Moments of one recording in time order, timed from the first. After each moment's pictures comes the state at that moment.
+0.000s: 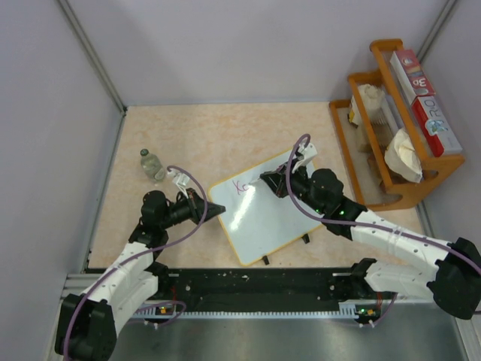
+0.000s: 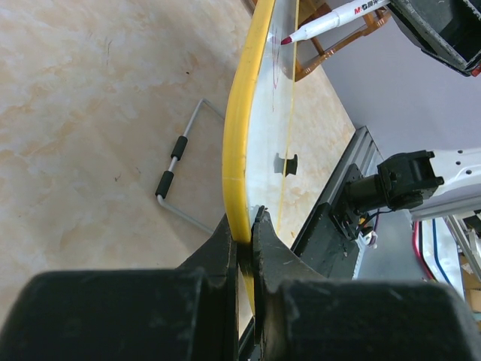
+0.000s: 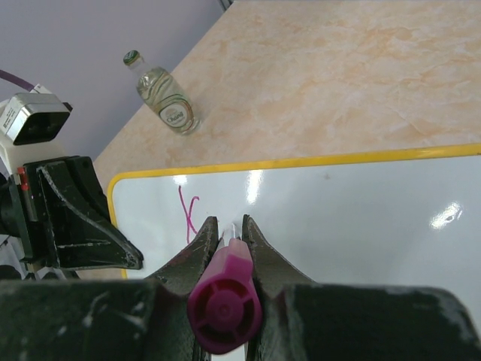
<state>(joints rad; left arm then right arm) -0.25 0.81 0.25 0.33 0.77 -0.63 0.81 1.08 0.66 0.33 0.05 0.42</state>
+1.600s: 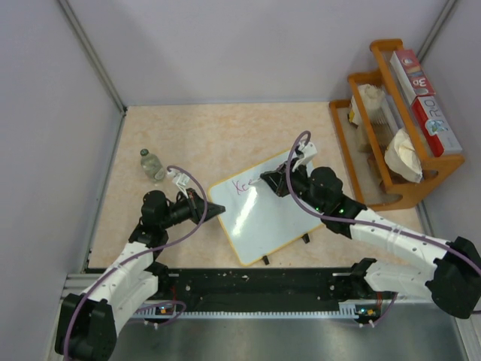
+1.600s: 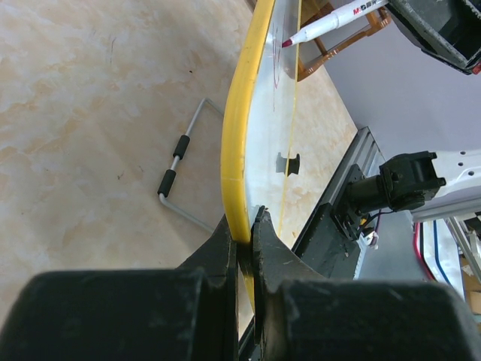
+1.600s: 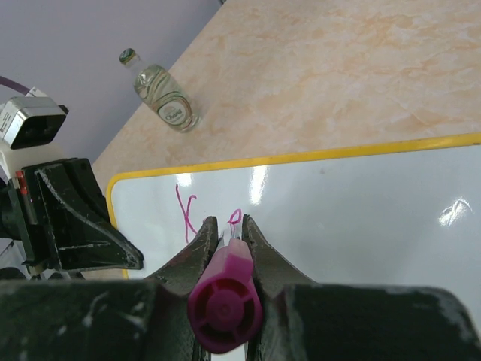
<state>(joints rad) -0.25 0.81 0.25 0.32 0.77 -0.63 0.79 1.09 0.67 0.31 0.04 0.45</state>
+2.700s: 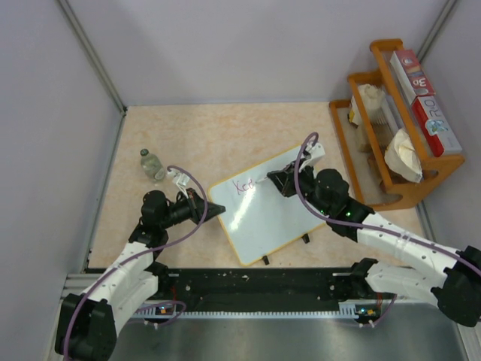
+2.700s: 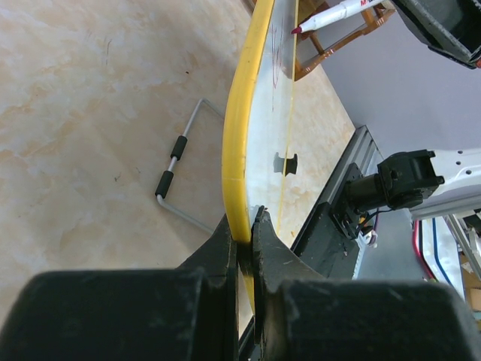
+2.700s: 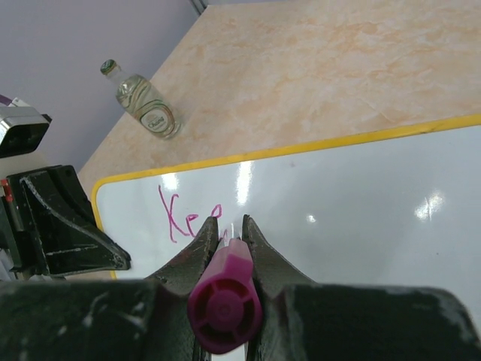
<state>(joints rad) -0.25 0.81 0.25 0.33 0.78 -0.63 0.79 1.02 0.66 0.25 0.09 0.45</state>
